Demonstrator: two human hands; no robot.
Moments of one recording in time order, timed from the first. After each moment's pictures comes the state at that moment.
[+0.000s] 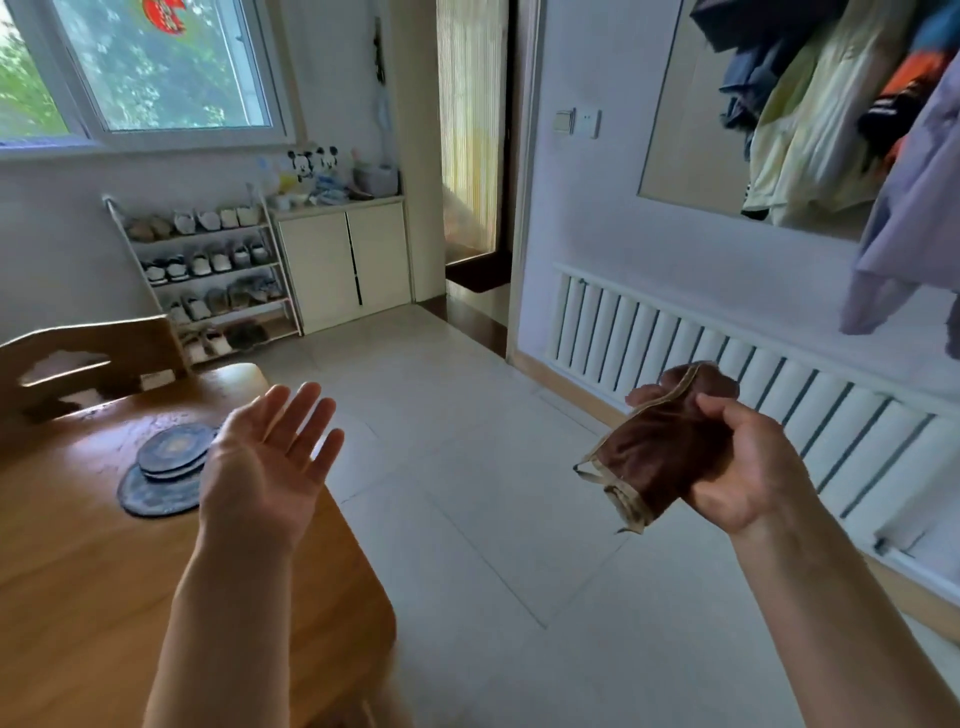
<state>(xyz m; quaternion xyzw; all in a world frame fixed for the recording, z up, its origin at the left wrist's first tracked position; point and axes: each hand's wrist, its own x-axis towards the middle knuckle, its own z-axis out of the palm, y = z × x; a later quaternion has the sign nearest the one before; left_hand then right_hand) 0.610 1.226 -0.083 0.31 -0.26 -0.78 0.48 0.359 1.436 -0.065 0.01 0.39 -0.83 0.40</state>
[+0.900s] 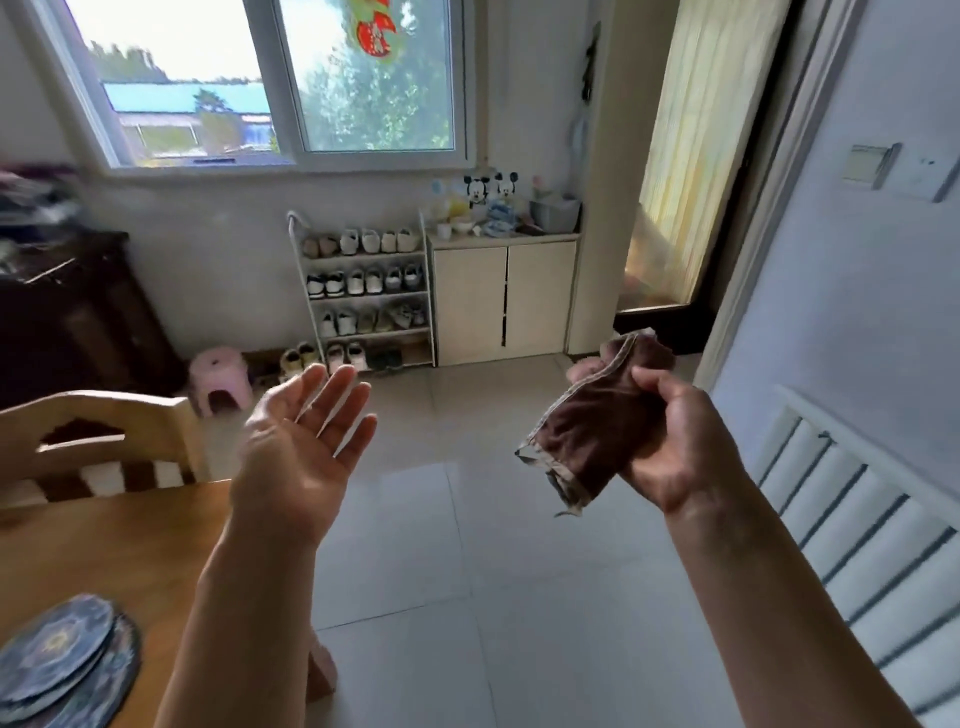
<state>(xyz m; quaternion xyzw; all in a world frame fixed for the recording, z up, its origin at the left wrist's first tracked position) 0.284 0.846 -0.045 0.34 -0.22 -0.67 0.62 0.028 0.897 -0.027 -0.11 0.29 -0.71 0.63</state>
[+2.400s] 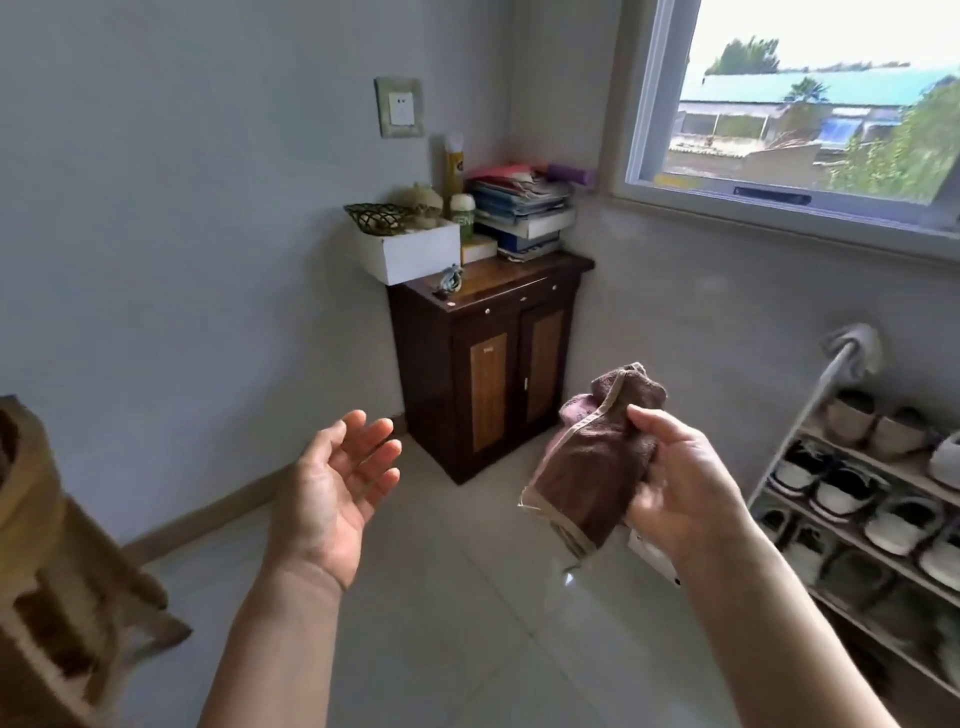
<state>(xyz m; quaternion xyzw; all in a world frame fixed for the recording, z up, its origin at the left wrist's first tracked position) 0.717 -0.009 -0.080 0.48 0.00 -0.26 0.84 0.561 -0.199 -0.058 -0.27 0.25 -0.25 0.90</state>
